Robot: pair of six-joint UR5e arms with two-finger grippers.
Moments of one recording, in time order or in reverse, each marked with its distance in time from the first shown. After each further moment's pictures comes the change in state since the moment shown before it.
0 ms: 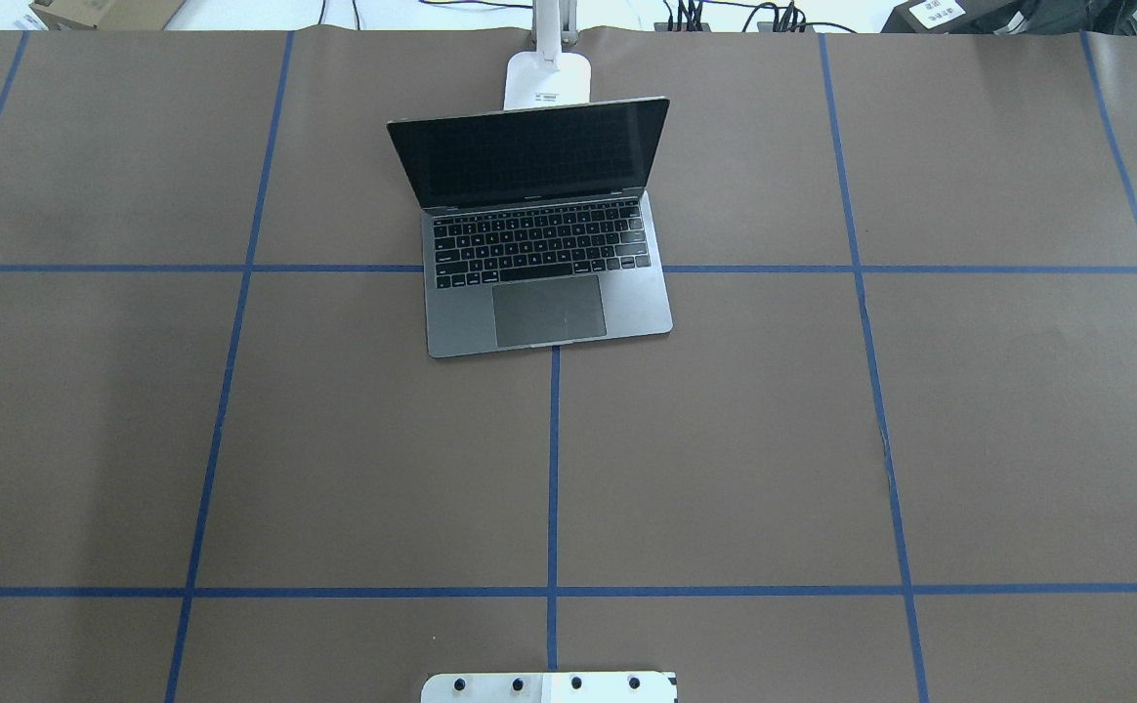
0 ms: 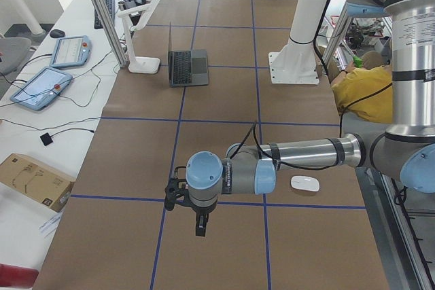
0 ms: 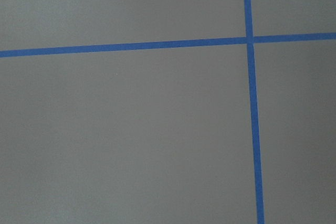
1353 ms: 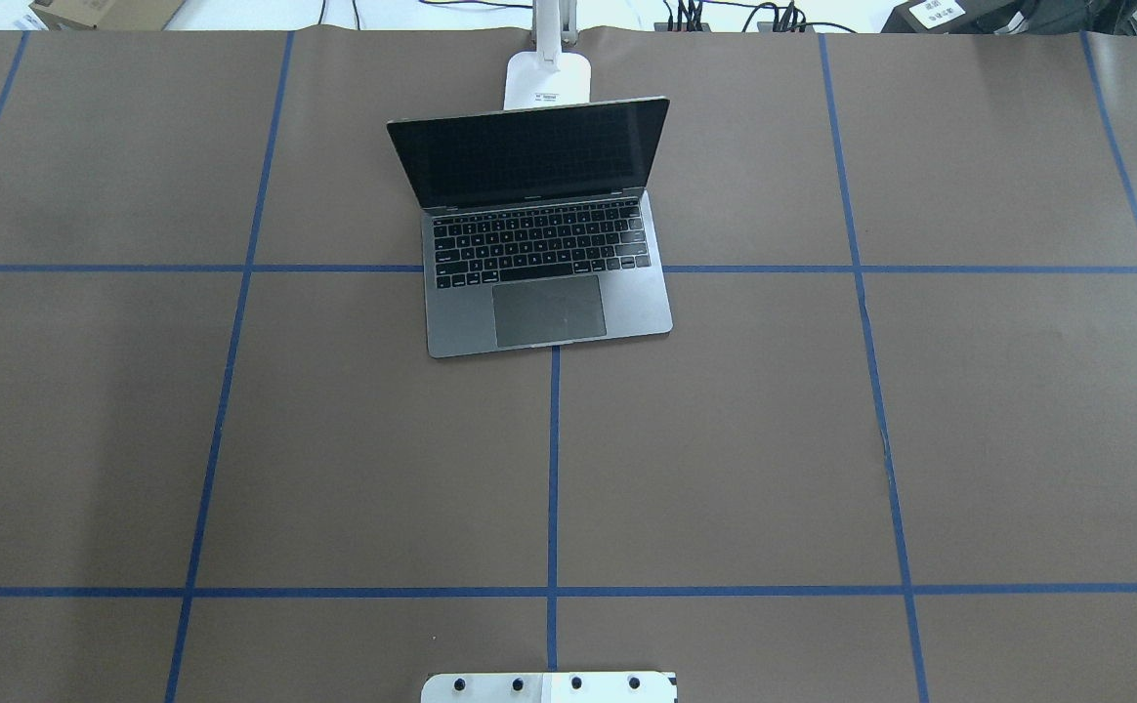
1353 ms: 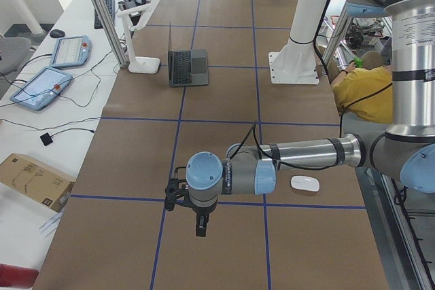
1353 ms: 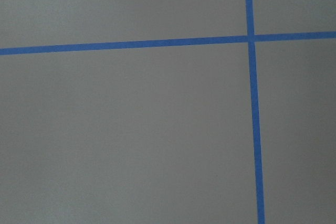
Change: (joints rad) left arm 0.000 0.000 0.001 0.002 0.000 0.000; right arm -0.001 -0.008 0.009 0.004 -0.020 -0.147
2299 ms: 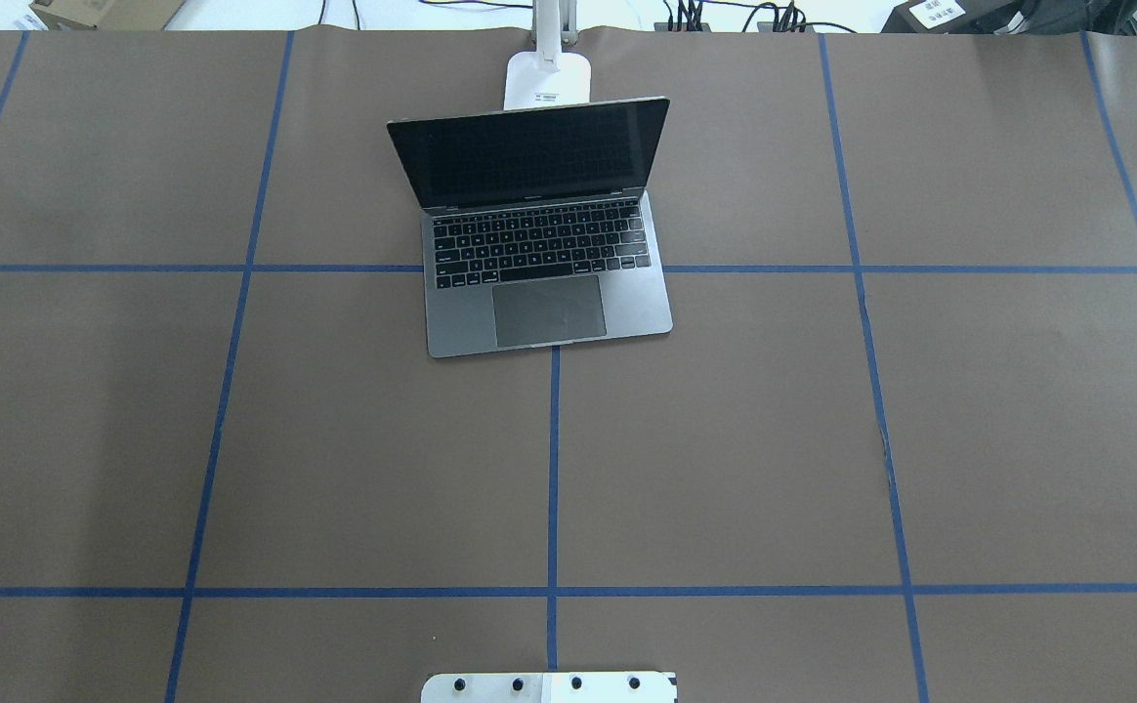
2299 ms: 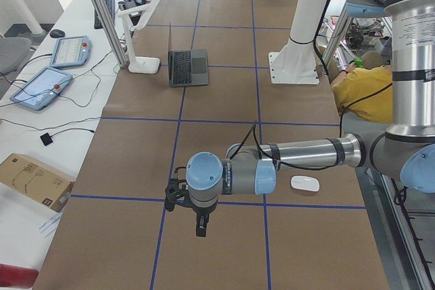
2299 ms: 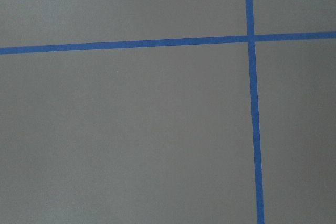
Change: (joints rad) left arm -0.001 0.000 0.000 0.003 -0.001 0.000; right arm 0.004 0.001 0.105 -0.013 0.017 -0.011
